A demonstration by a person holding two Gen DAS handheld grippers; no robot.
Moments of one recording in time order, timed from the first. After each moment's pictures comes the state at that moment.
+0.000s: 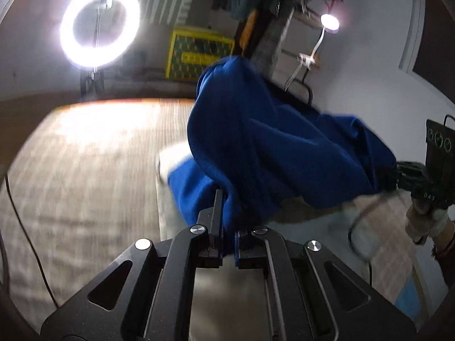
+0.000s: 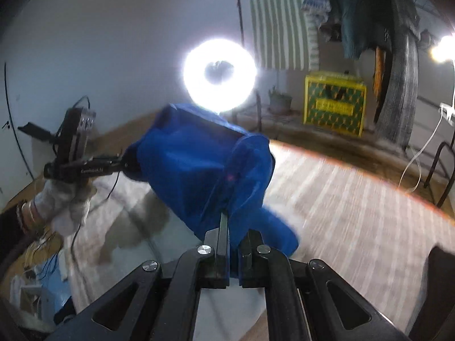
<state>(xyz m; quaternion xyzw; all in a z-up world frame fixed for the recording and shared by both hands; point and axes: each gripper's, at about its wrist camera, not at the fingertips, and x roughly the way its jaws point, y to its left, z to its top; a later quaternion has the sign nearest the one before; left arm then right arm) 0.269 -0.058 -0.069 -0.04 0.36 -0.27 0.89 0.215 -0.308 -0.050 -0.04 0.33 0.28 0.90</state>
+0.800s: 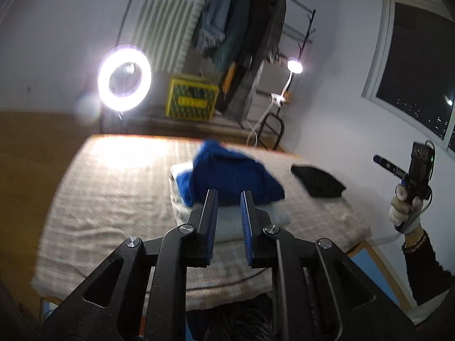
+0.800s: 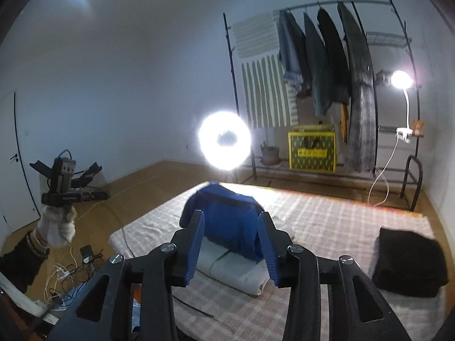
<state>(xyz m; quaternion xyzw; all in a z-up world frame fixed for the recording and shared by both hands) 0.045 0.066 0.128 -0.08 0.27 -0.28 0.92 -0.012 -0.378 0.112 0.02 0.18 0.25 0.95</state>
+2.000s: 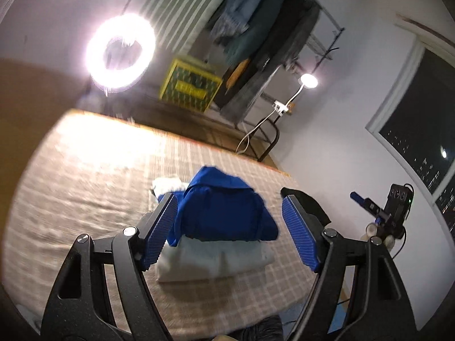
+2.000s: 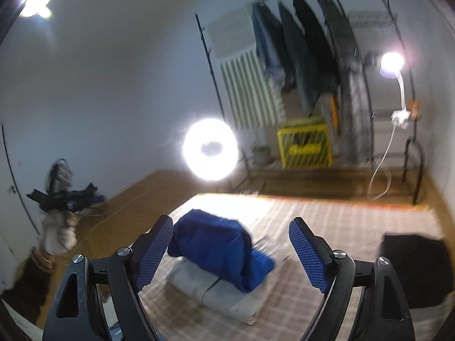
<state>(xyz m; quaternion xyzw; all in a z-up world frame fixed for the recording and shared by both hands) 0.214 0.049 0.101 -0.19 0.35 -0.30 0.87 0.116 -0.381 0.098 0.10 0.24 0.24 0.93</state>
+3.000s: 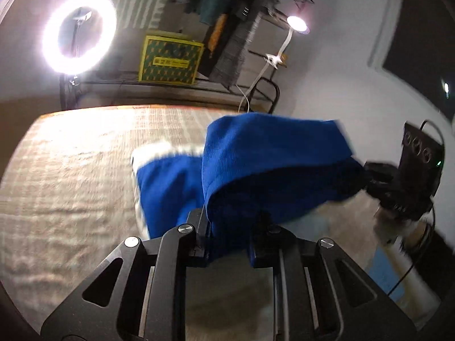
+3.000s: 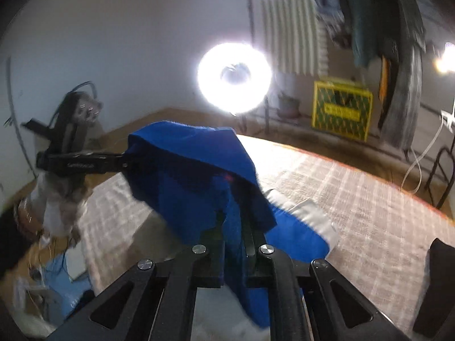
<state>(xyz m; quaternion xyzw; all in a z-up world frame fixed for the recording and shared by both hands) 0.214 -0.028 -0.013 -0.03 0.35 -0.34 0.87 0.133 -0.272 -0.033 -0.08 0.28 0.29 0.91</state>
